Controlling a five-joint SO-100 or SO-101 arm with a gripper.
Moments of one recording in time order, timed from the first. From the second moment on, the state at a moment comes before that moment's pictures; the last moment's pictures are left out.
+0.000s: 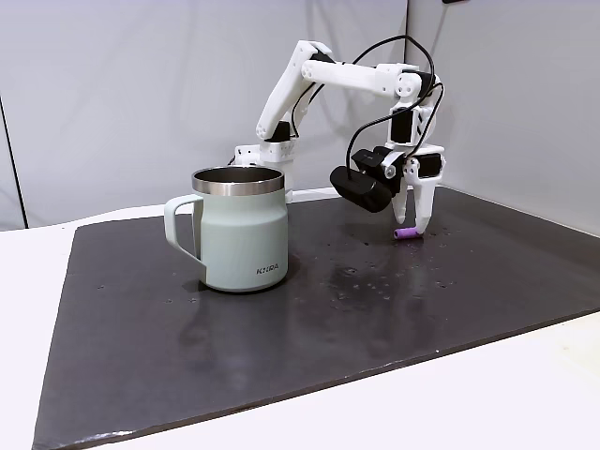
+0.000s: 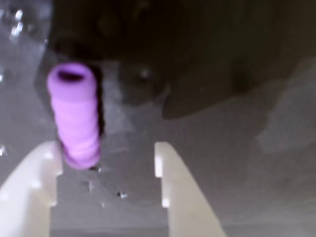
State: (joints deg) arm -30.9 56.0 62.6 82.9 23.0
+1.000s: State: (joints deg) arm -28.9 53.0 59.9 84.4 22.2
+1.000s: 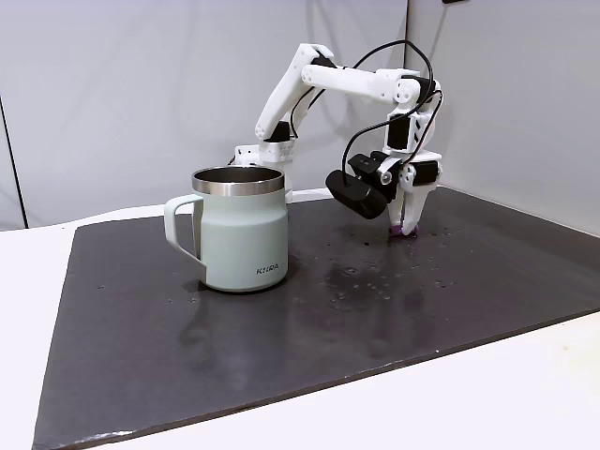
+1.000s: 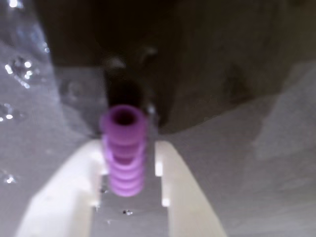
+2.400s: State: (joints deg) arm -14.3 88.1 65.5 96.8 16.3
